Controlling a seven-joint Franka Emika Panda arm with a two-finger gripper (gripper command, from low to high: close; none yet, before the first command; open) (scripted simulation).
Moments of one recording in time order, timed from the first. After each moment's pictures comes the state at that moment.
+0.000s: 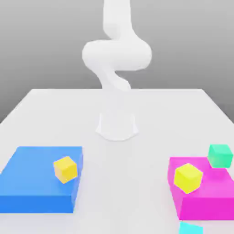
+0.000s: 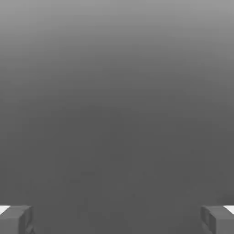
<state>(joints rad) -0.01 -0.71 0.03 -2.29 0.00 2.32 0.84</state>
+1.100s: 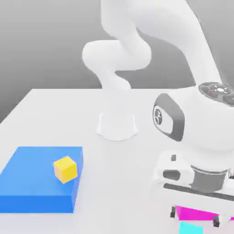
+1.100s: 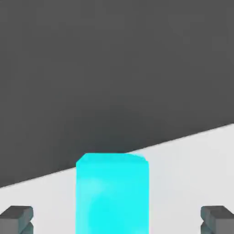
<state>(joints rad) 0.10 0.49 0.20 -2.18 -0.20 2.66 1.51</state>
